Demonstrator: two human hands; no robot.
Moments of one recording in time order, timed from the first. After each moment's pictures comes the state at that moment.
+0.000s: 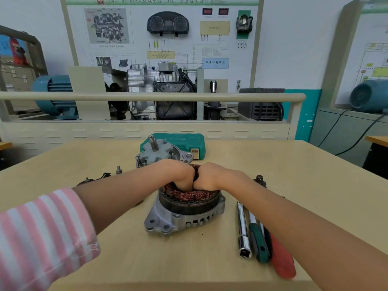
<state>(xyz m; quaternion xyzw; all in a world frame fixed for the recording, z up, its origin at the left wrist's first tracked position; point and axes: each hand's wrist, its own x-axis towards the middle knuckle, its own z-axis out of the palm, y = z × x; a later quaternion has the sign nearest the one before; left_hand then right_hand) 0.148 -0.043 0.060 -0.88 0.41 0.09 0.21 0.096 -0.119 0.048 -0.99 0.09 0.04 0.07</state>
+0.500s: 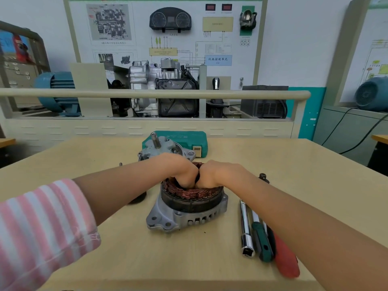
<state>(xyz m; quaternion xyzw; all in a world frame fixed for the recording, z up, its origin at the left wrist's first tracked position) 0.152 -0.044 0.062 -0.87 0.43 0.14 0.19 0.101 -0.114 0.054 -0.99 0.11 0.09 0.01</state>
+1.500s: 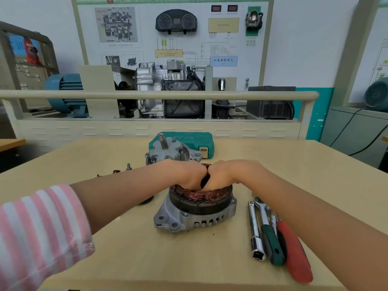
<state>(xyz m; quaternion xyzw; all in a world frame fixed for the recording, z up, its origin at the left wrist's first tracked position) 0.153 -0.034 0.052 -0.87 0.49 0.03 0.12 0.092 -0.118 0.067 -0.99 0.08 0.14 0.06</state>
